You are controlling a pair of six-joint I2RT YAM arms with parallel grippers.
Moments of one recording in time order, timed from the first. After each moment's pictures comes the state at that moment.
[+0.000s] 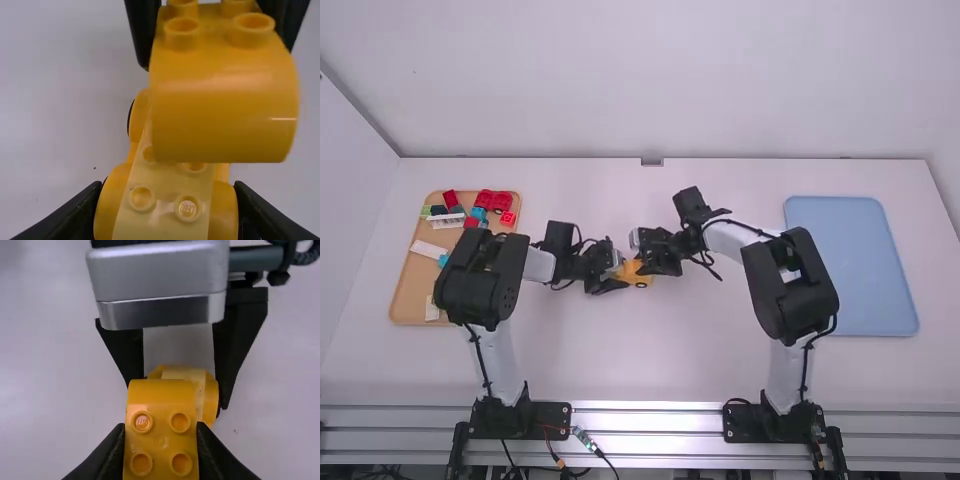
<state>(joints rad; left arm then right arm) -0.11 2.02 0.79 0.21 0.93 1.02 0.41 2.03 1.23 -0.46 -0.86 -1.16</state>
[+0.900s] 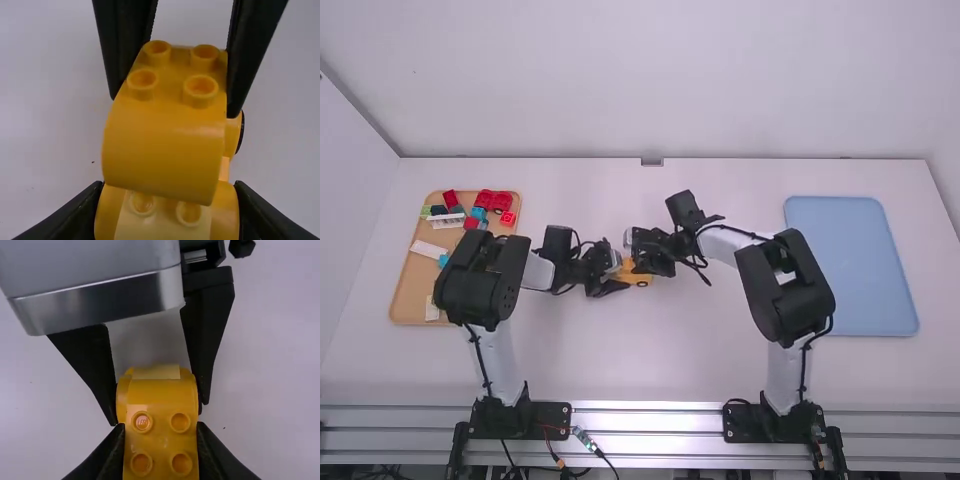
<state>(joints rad) -0.11 2.02 0.73 0.34 0.93 0.89 0.45 2.03 1.19 -0.32 -0.77 -1.01</state>
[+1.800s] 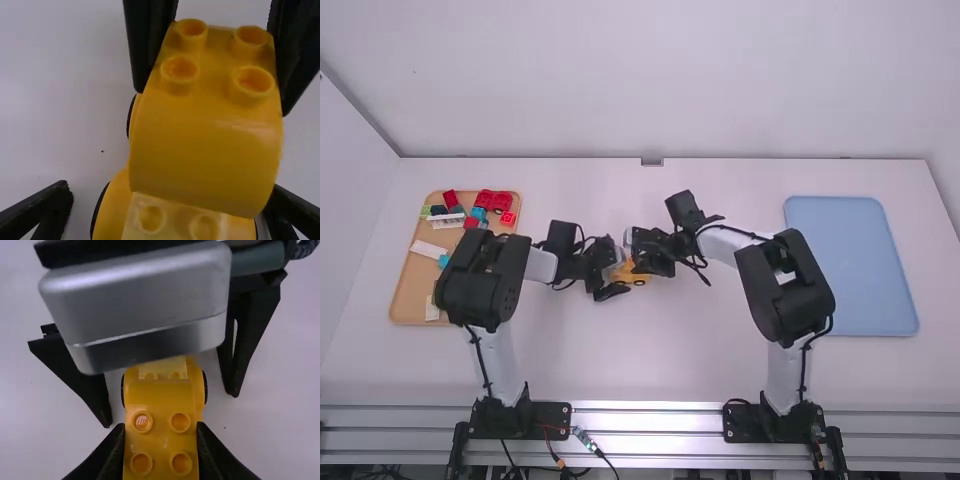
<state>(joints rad) -0.13 2.00 0.80 0.19 0.82 0.93 0.45 2.03 1.19 -0.32 -0.77 -1.00</state>
